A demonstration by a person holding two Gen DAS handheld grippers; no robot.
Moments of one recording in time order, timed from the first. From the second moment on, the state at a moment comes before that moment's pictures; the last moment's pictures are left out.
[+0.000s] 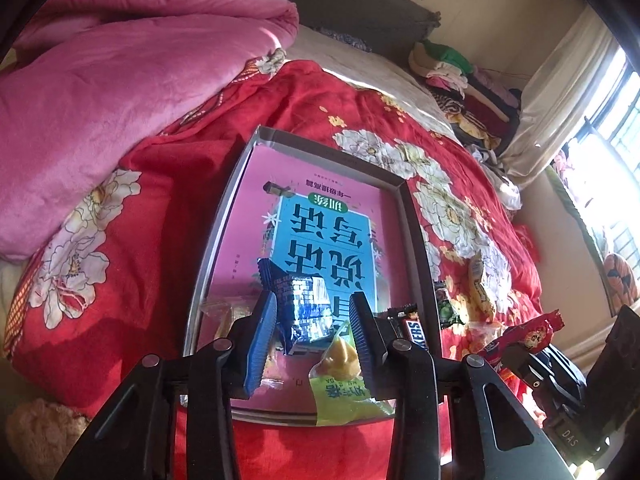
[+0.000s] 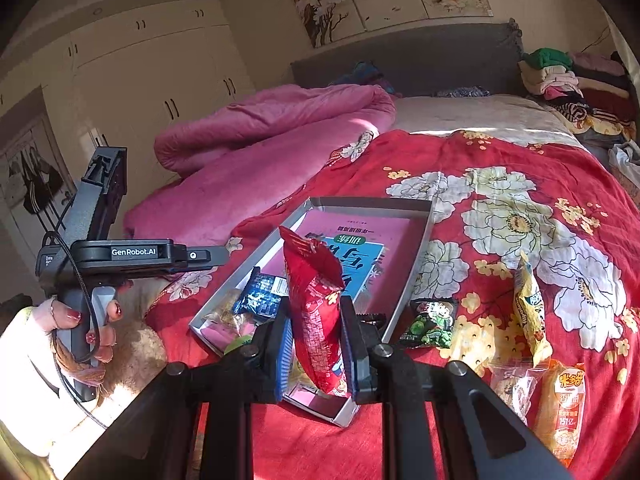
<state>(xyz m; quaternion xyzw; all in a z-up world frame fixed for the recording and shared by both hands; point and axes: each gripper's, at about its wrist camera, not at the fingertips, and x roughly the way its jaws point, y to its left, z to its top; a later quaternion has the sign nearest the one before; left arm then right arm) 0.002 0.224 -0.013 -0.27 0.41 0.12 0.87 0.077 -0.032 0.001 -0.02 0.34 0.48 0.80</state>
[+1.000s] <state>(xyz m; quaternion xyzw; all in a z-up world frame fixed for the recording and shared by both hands) 0.047 0.212 -0.059 -0.18 0.45 0.14 0.86 0.091 0.022 -0.013 -0.01 0.36 0.50 0.79</state>
